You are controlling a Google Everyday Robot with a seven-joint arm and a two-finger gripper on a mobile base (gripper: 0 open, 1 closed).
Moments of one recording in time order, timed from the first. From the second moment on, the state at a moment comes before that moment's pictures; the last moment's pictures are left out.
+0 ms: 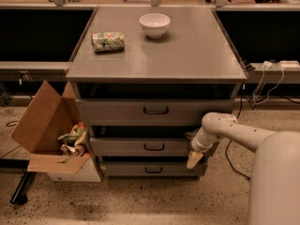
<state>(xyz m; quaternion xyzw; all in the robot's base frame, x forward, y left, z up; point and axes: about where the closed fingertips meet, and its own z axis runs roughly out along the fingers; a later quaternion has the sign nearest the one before) 0.635 -0.204 0.407 -0.69 0.71 0.06 0.16</state>
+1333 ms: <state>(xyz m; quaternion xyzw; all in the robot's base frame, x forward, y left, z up) 0.596 -0.208 0.420 -0.69 0.70 0.12 0.16</state>
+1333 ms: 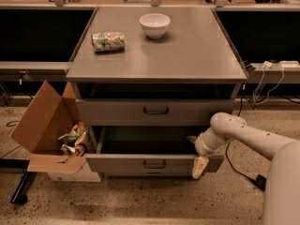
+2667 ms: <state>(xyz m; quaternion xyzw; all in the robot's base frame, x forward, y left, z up) 0.526 -0.204 0.395 -0.70 0.69 0.14 0.07</state>
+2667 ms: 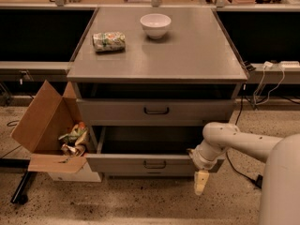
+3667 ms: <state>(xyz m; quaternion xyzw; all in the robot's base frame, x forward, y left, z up) 0.529 -0.204 0.406 -0.70 0.69 0.14 0.07</state>
